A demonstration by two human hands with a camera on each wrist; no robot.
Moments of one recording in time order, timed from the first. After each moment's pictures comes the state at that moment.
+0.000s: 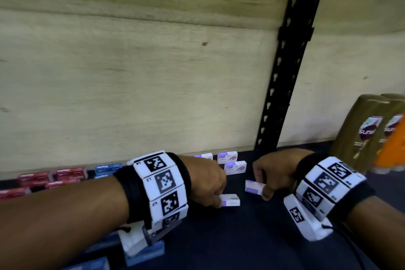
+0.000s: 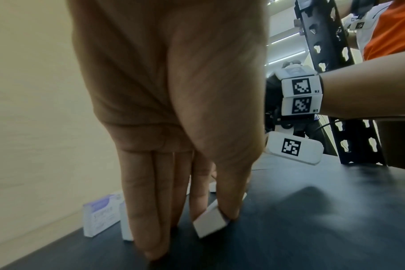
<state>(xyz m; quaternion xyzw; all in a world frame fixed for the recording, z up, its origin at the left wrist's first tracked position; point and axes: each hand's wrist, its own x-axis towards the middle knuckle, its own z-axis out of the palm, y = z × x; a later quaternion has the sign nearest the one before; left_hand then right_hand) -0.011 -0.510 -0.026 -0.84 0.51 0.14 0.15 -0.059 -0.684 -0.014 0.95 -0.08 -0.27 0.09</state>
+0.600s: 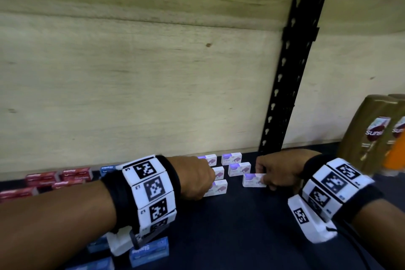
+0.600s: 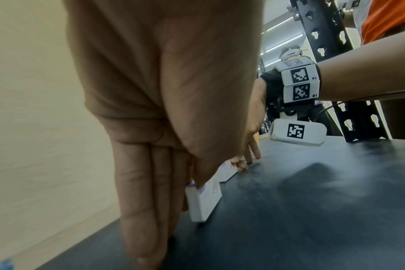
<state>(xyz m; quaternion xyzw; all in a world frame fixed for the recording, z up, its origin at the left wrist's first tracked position) -0.006 -0.493 -0.032 -0.85 0.45 0.07 0.25 -0.057 -0.689 -0.016 0.96 -0.10 -0.24 0.00</state>
